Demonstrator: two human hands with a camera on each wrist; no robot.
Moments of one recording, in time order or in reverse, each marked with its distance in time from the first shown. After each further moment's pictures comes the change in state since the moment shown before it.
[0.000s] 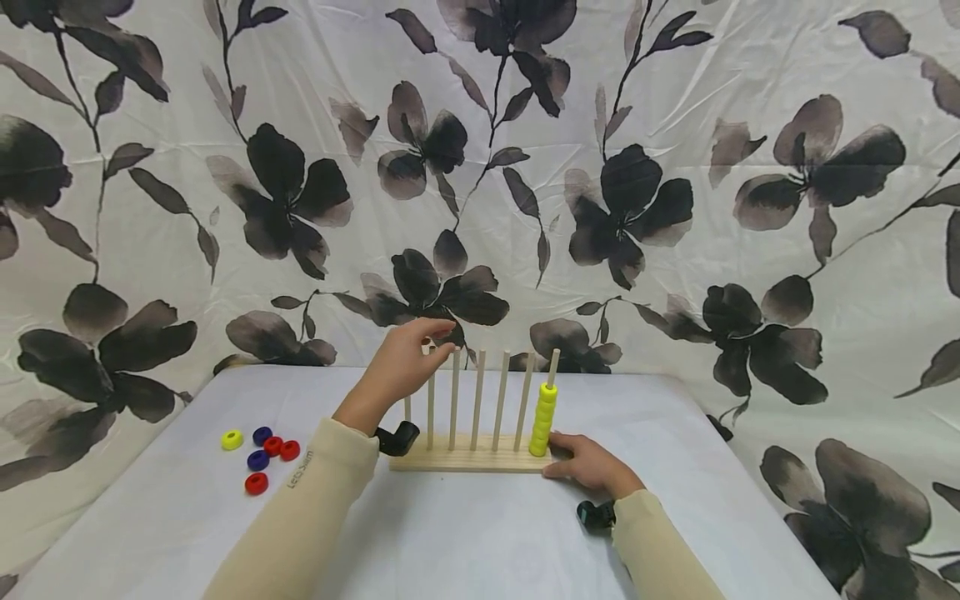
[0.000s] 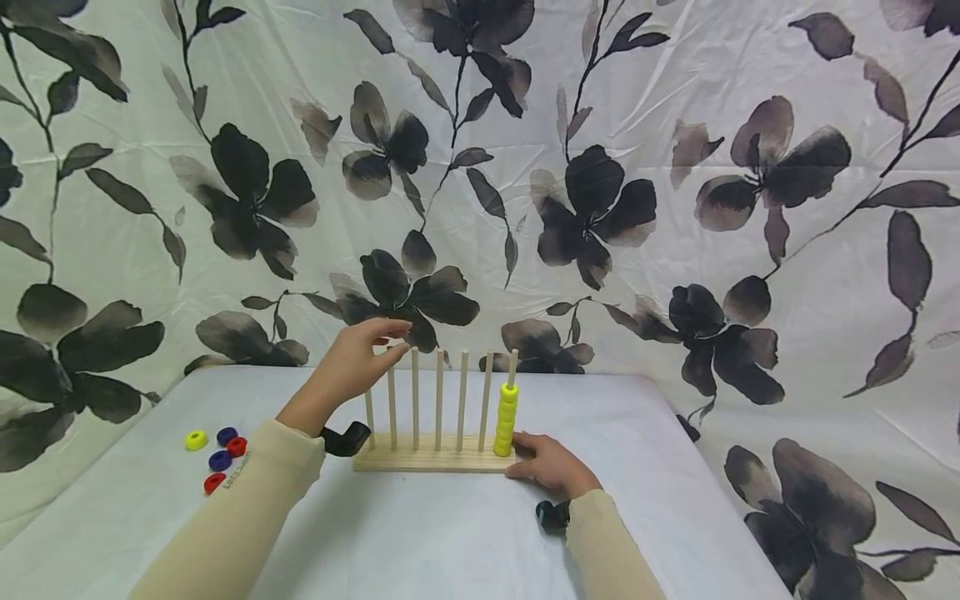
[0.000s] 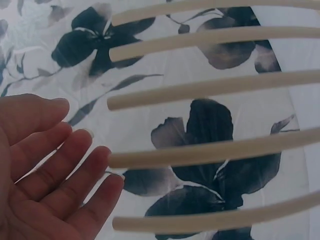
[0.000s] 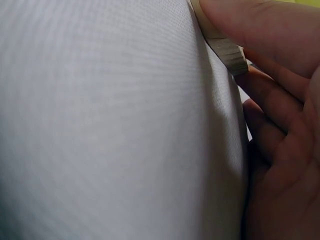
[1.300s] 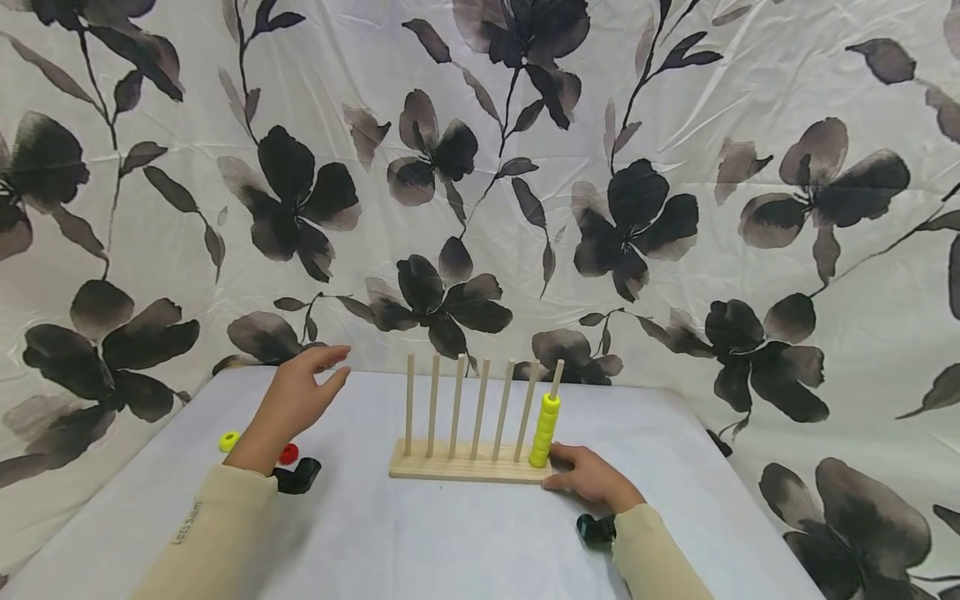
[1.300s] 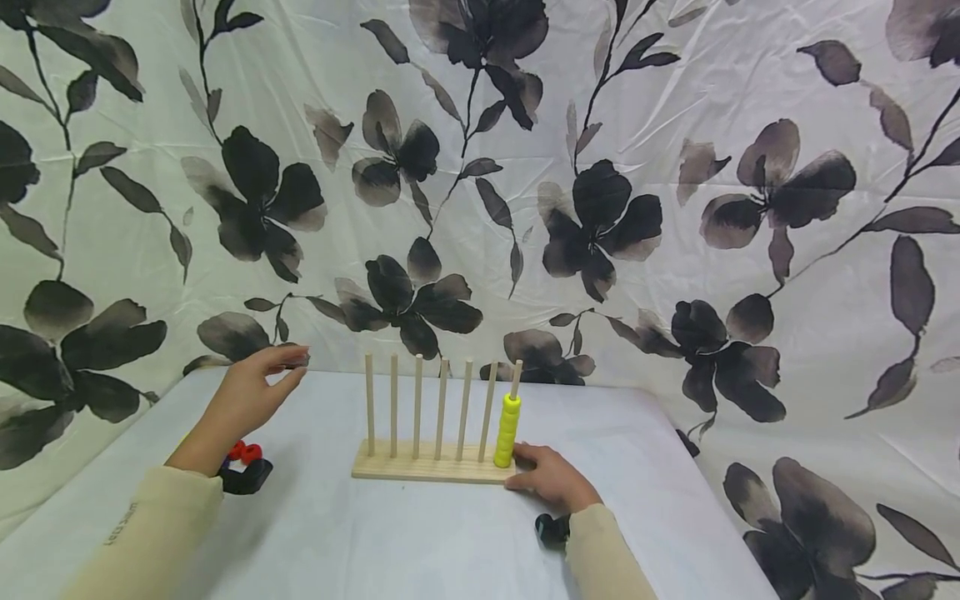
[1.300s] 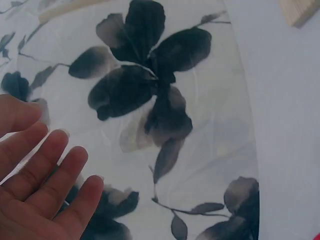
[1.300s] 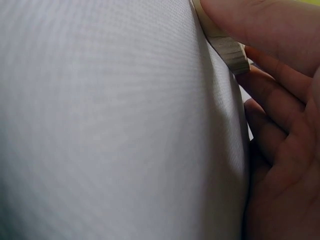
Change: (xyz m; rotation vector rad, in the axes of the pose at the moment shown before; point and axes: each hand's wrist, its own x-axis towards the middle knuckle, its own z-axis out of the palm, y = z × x) left_hand -0.073 -0.094 -0.059 0.078 0.111 -0.217; right_hand -0.001 0.001 0.003 0.017 0.008 0.016
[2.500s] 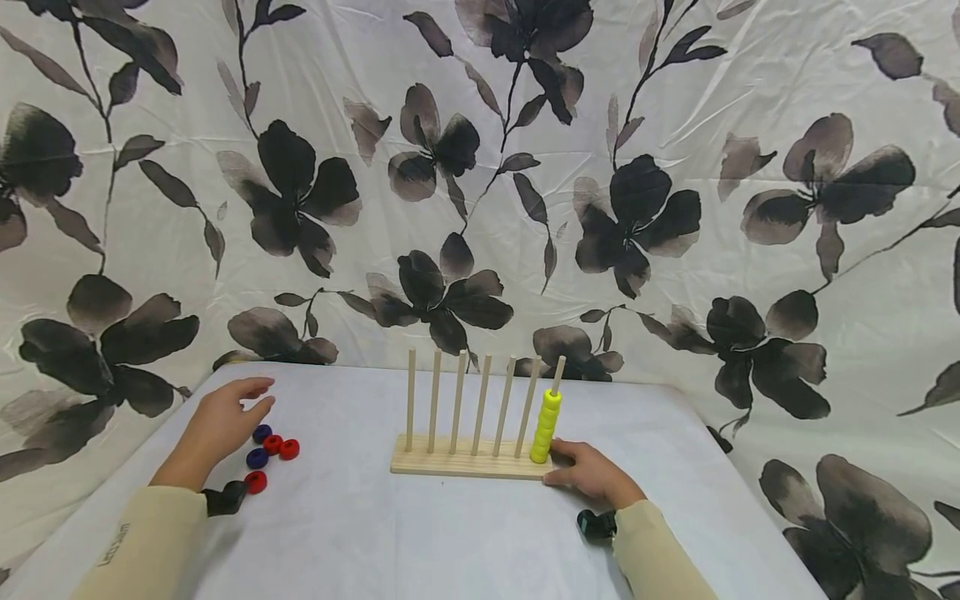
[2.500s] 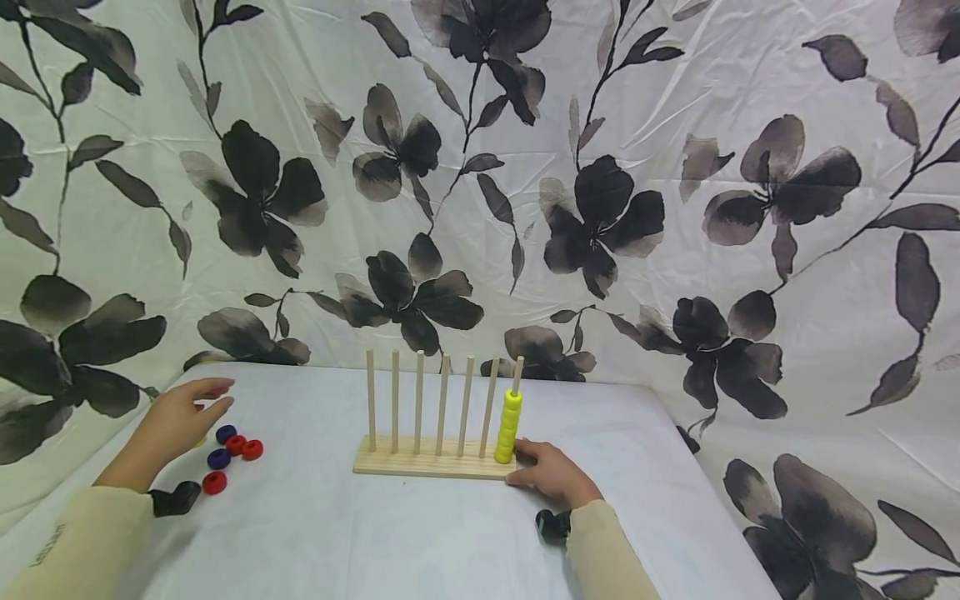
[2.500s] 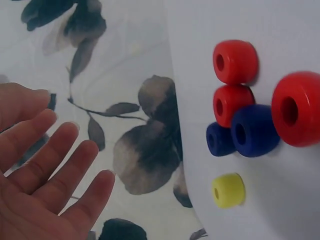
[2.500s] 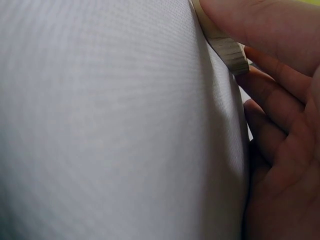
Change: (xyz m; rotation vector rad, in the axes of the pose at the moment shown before) left_hand -0.028 -0.102 -0.025 0.146 -0.147 -0.237; right_hand 0.001 0.000 0.001 0.016 0.013 -0.006
